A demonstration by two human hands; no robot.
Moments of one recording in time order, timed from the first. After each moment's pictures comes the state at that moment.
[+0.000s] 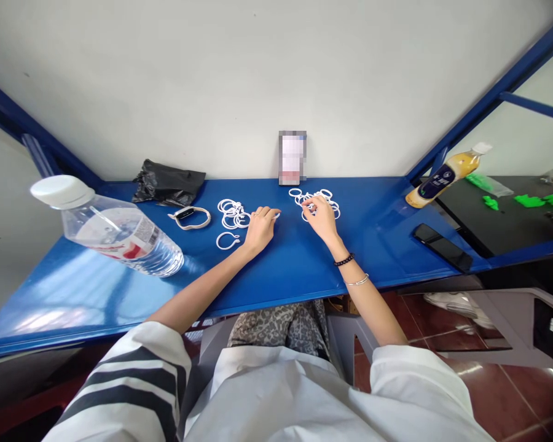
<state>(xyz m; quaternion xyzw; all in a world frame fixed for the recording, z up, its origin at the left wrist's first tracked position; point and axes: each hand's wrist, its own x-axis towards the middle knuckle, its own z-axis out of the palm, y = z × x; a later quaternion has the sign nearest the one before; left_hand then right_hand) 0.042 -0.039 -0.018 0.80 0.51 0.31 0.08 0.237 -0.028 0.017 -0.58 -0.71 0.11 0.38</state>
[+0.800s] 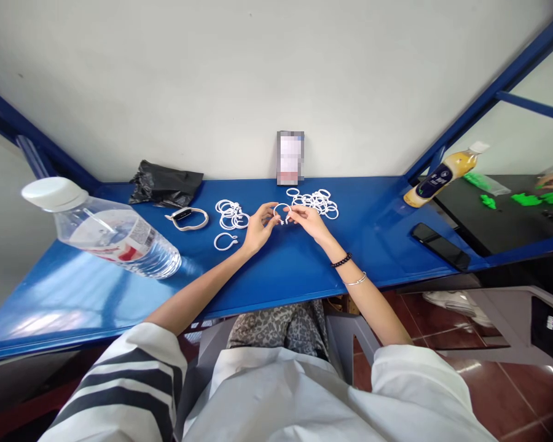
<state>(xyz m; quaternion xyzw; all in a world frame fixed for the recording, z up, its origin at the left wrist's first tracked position) 0.048 -0.038 -0.022 0.63 0.38 0.54 0.40 0.225 -0.024 0.001 -0.44 -0.64 0.46 0.43</state>
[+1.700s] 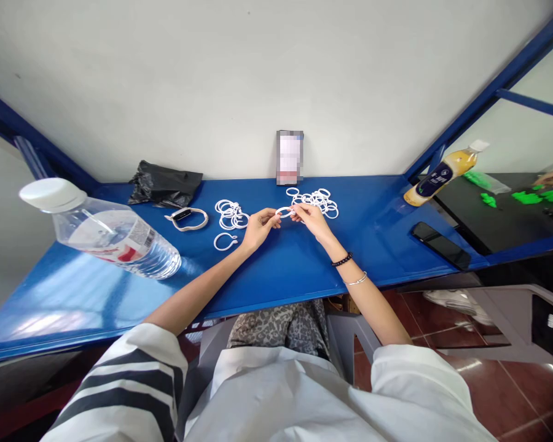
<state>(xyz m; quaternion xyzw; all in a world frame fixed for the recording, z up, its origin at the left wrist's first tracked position) 0.046 -0.034 -0.022 0.61 0.38 0.52 0.47 0.227 -0.022 0.002 -0.47 -0.61 0.45 0.45</state>
